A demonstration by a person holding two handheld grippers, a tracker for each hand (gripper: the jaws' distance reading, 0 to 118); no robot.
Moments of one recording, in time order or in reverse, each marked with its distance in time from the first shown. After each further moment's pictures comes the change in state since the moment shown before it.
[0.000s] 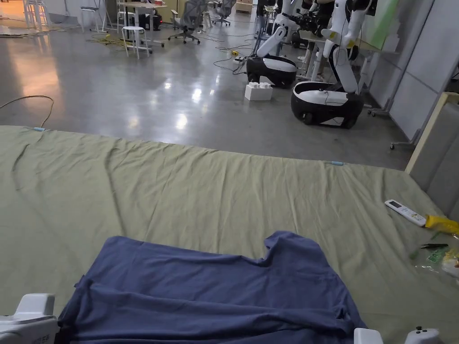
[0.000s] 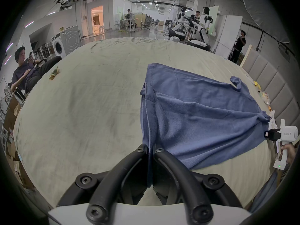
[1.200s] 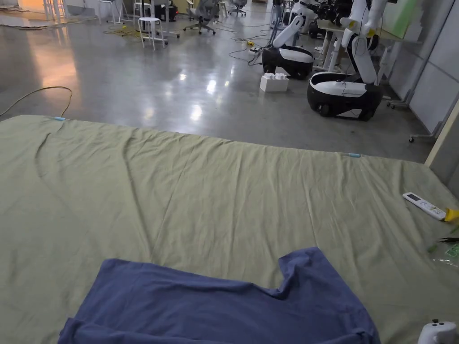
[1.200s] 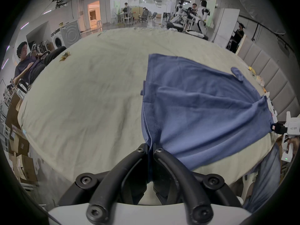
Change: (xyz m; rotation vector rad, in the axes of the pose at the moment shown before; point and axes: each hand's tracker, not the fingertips) left arm -0.037 -0.093 0.052 -0.106 -0.012 -0.023; right arm -0.002 -0.104 0.086 -0.072 -0.026 0.194
